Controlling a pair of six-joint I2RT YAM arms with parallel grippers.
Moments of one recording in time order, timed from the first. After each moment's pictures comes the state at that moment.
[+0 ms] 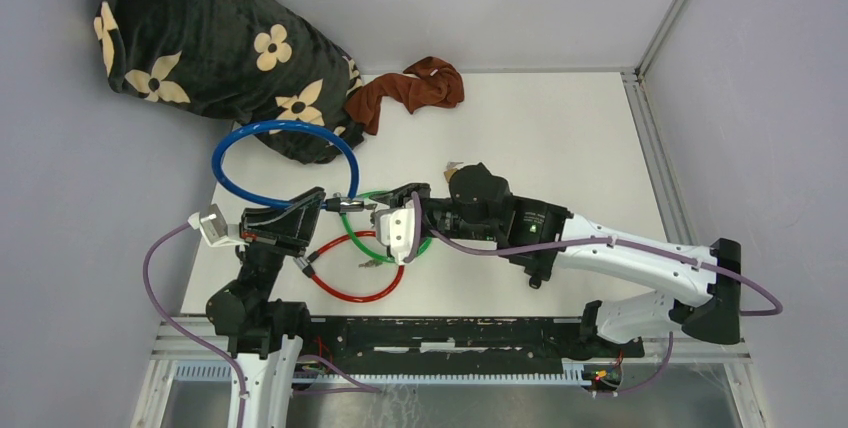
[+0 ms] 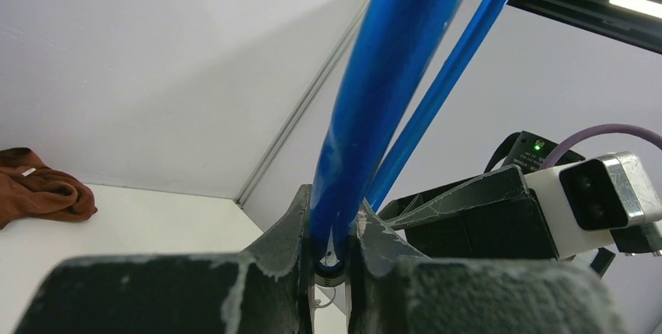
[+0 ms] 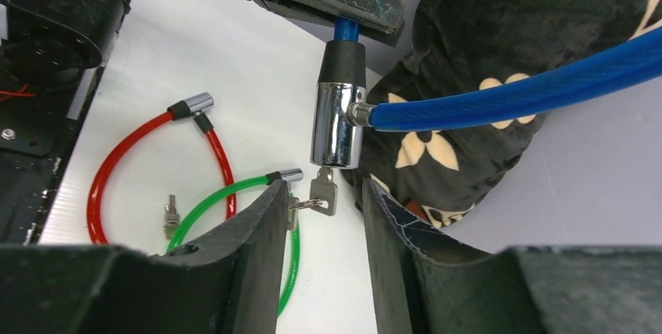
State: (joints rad) left arm -0.02 0.02 0.29 0.43 0.40 -1.07; right arm 1.22 1.31 1.25 -0.11 -0.18 -0.77
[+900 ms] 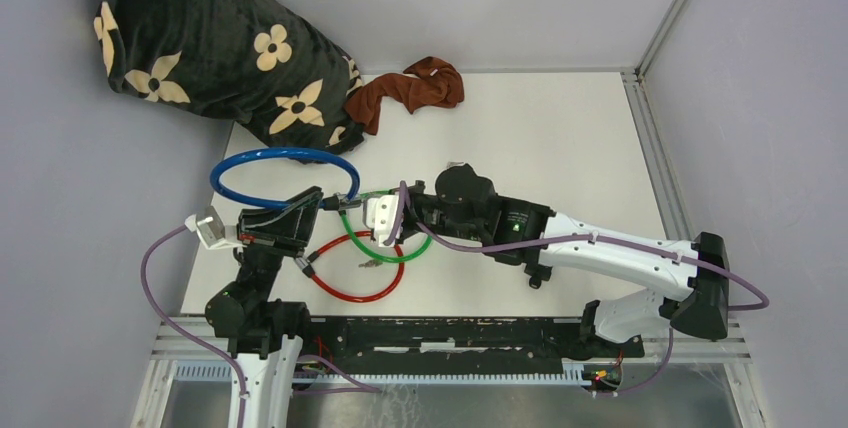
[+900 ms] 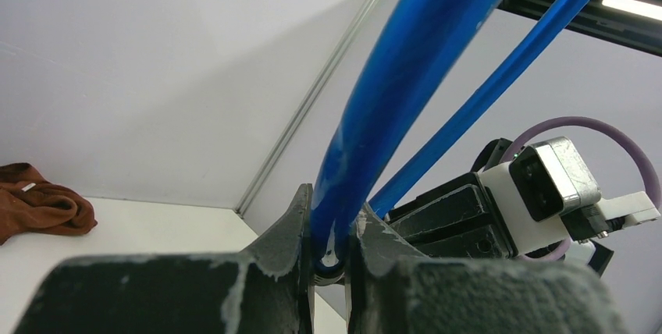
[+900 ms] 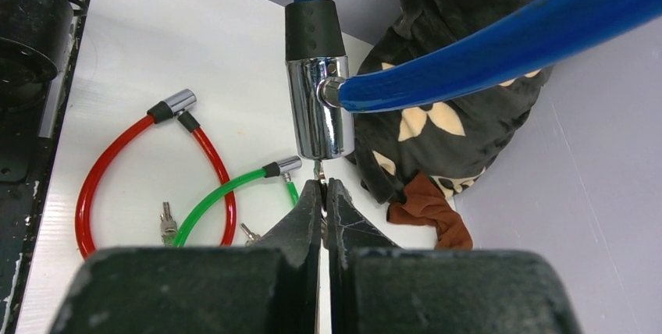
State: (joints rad) left arm -0.02 0.02 0.29 0.46 0.40 -1.07; right arm 1.22 1.38 1.26 -0.06 -0.07 -0.67
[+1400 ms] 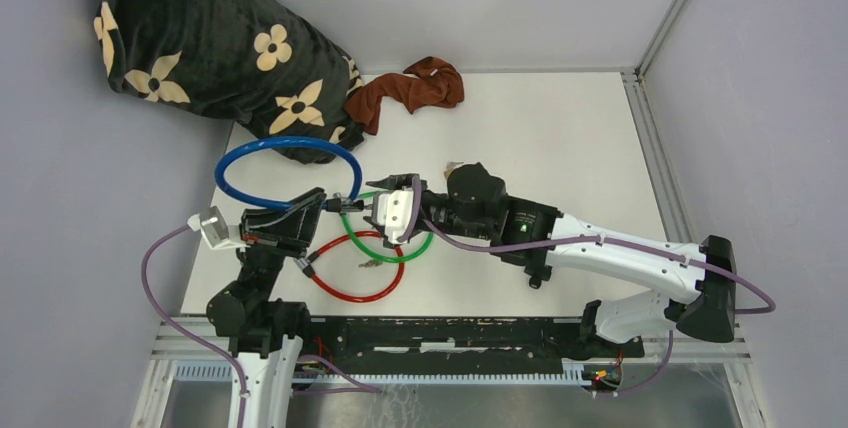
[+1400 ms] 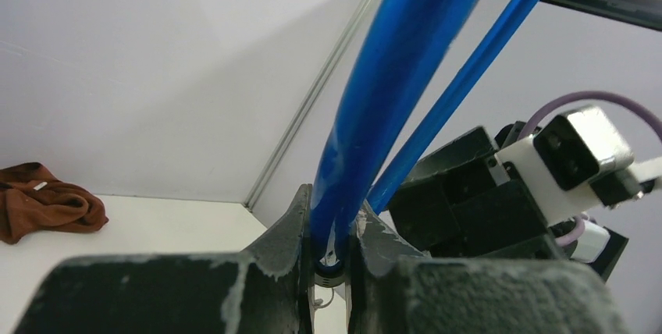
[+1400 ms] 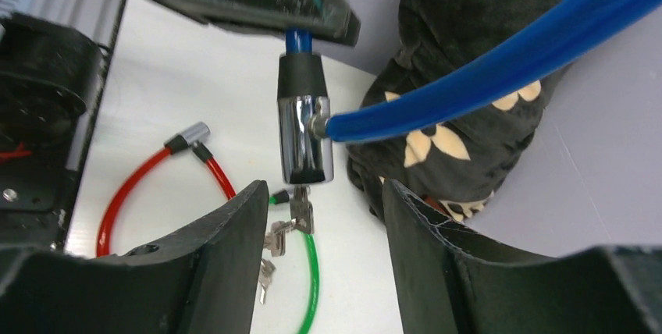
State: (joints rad) left arm -0.02 0.02 0.28 0.46 0.41 -1.05; right arm 1.21 1.35 1.22 0.00 -0.12 -0.63
